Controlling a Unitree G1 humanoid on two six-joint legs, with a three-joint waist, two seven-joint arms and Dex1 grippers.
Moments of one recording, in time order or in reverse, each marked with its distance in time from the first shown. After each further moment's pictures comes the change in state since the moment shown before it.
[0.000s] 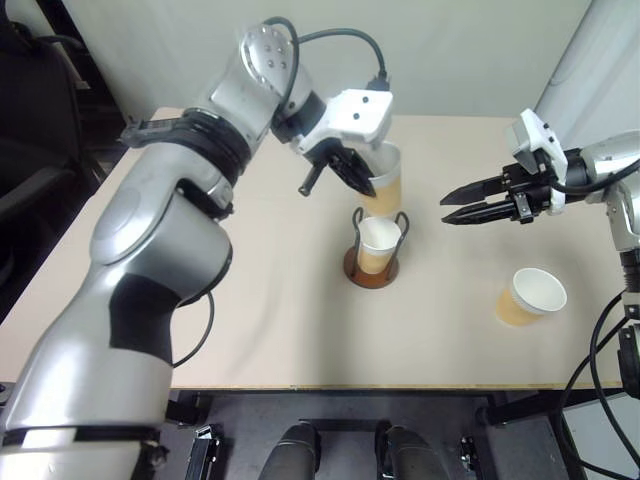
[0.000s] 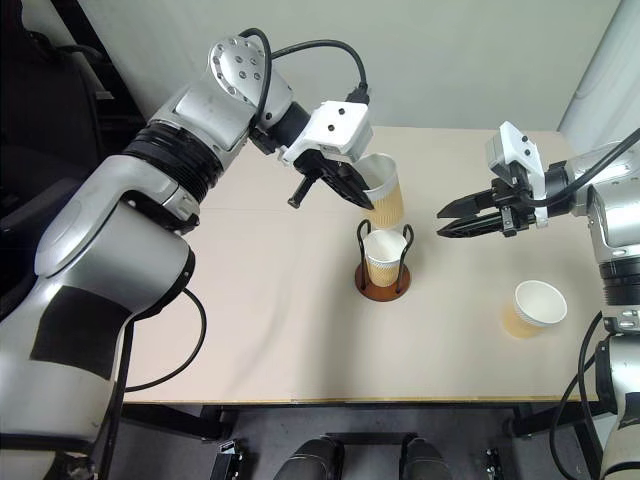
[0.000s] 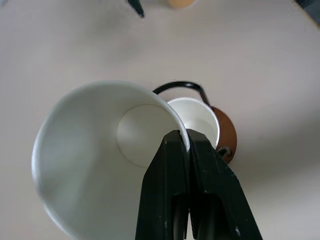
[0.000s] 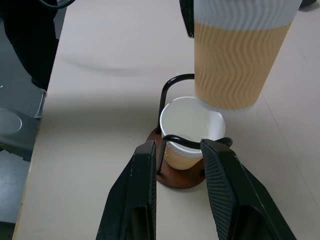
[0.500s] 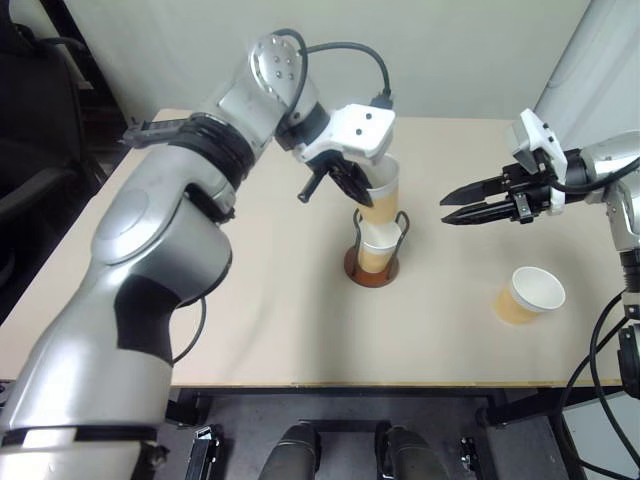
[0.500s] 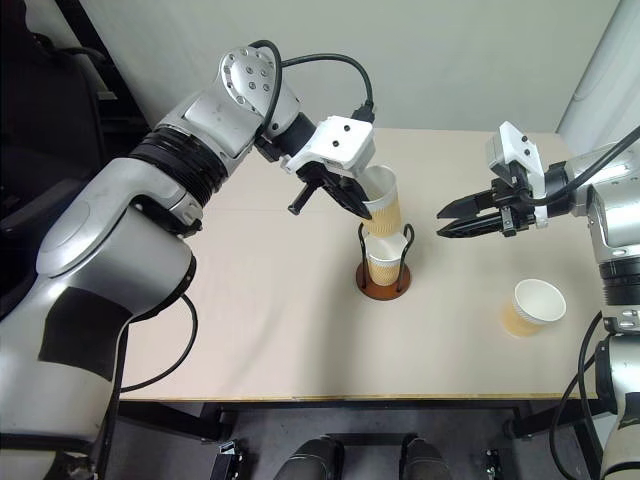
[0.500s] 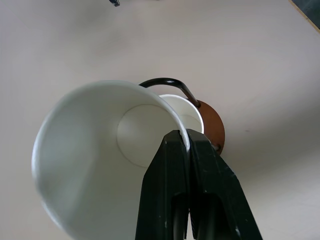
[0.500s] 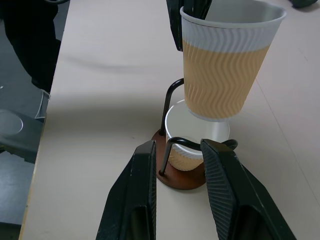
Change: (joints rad) left arm 0.002 0.000 -0.085 -0.007 -0.025 -0.036 0.000; right arm 0.000 0.000 0.000 -0.002 0.000 0.010 -0.001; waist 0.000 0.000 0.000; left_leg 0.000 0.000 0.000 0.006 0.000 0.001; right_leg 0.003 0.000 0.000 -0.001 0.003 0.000
